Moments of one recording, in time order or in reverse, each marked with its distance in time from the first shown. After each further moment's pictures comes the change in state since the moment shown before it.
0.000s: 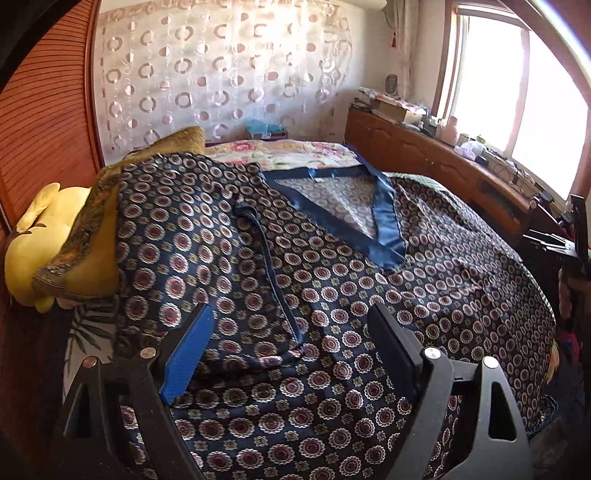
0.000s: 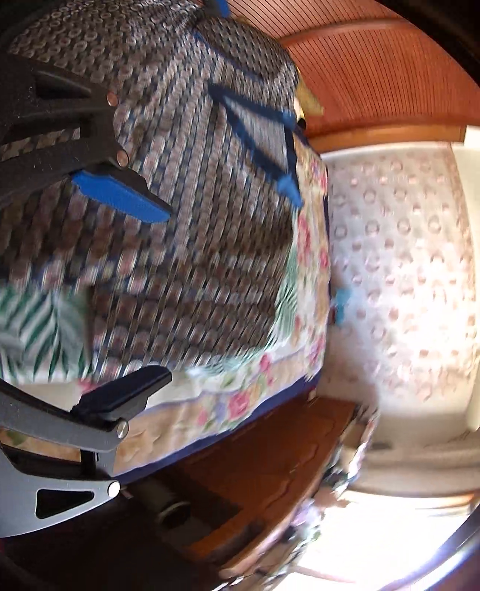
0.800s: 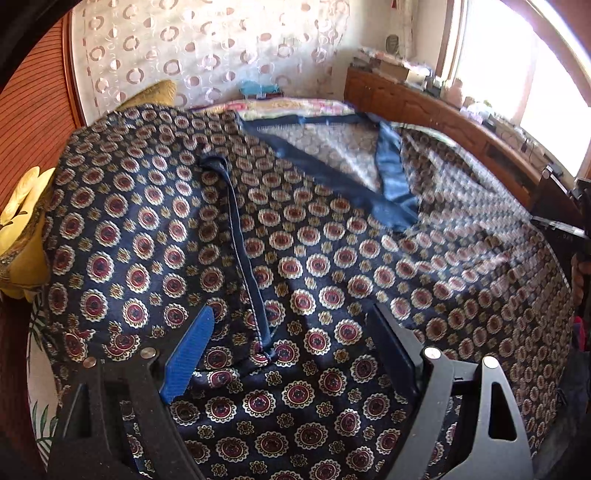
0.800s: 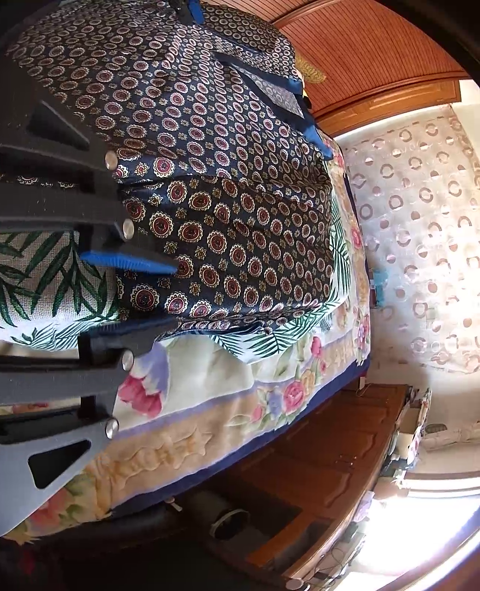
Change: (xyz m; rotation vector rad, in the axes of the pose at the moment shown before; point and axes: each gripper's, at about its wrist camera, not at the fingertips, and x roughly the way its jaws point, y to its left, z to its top) left arm 0.057 -0.018 -0.001 0.034 0.165 0.027; right arm 0.027 -0.051 -0.001 0.075 0.129 0.028
